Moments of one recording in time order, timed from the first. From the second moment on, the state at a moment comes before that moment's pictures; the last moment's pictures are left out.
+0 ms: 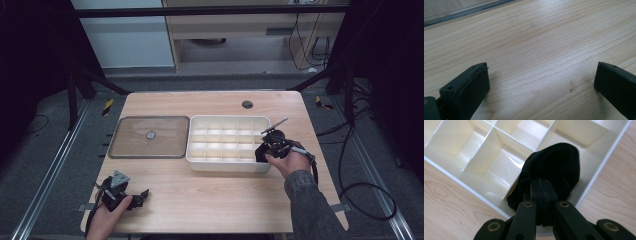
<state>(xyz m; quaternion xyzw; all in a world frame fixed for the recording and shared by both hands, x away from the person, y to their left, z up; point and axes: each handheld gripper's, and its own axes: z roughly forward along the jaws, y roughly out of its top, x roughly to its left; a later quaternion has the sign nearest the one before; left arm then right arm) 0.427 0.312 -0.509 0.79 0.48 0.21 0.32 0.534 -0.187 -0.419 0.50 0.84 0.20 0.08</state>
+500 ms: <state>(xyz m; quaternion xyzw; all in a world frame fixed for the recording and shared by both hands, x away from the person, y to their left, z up) 0.427 0.311 -0.509 0.79 0.48 0.21 0.32 0.532 -0.195 -0.394 0.50 0.82 0.24 0.10</state>
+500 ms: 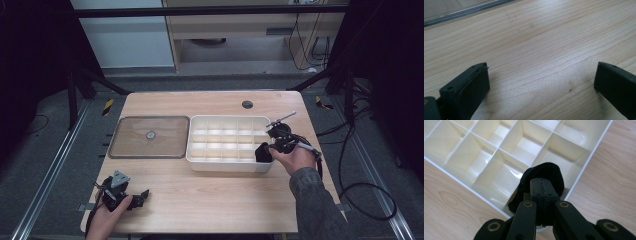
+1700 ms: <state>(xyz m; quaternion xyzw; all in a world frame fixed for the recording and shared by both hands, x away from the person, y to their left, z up) 0.427 0.310 -0.509 0.79 0.48 0.21 0.32 0.529 -0.207 -0.369 0.51 0.77 0.35 0.16</state>
